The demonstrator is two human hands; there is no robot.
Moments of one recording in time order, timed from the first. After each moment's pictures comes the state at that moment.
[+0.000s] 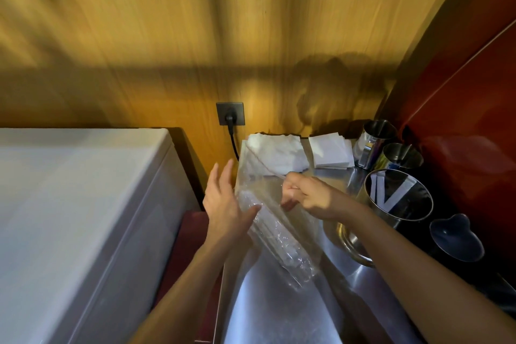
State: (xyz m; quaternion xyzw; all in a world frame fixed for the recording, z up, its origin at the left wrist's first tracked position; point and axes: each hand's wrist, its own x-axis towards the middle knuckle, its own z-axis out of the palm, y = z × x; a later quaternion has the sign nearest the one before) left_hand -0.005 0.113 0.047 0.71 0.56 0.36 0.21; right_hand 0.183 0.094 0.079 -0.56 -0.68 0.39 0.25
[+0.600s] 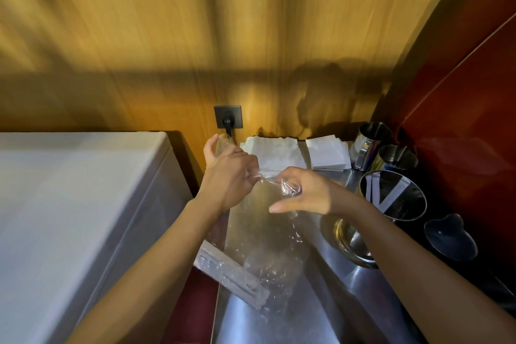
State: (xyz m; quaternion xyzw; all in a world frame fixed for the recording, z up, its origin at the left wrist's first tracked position) left_hand 0.004 0.145 0.116 0.87 0.44 0.24 -0.02; right_hand 0.185 0.087 0.103 -0.61 -0.66 0.36 0.24
